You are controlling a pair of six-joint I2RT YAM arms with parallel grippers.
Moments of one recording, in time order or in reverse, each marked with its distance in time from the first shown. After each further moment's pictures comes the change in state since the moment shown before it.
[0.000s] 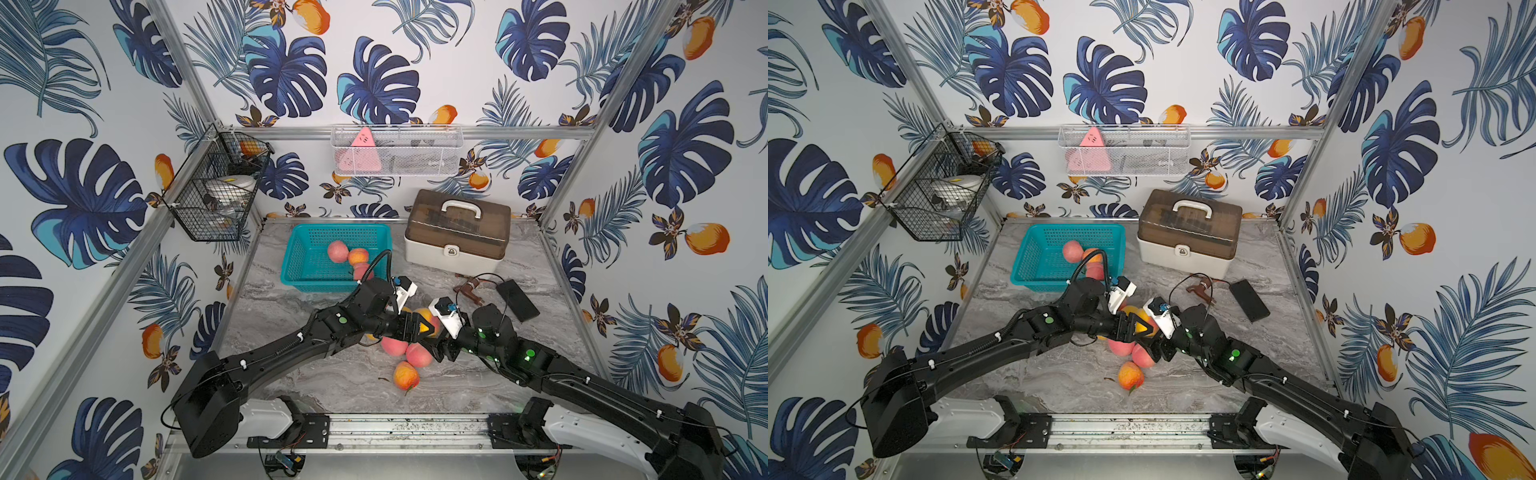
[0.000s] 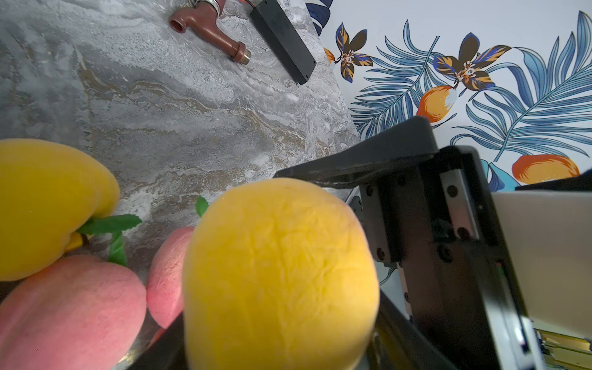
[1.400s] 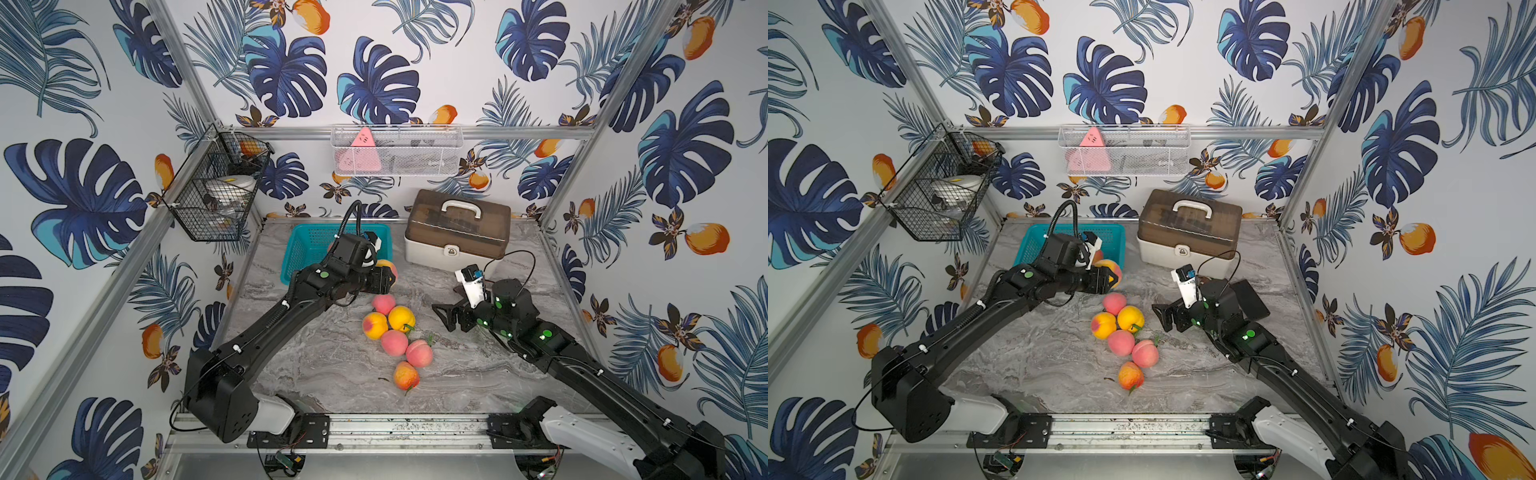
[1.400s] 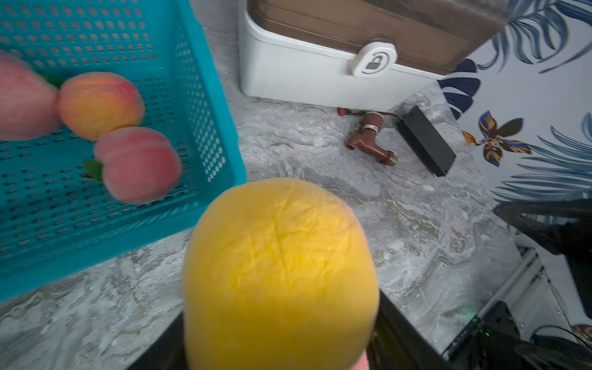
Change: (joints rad) left arm 0.288 0.108 0.356 -0.396 -0.326 0.288; right arm -0.269 0.026 0.163 -0.154 -0.050 0.138
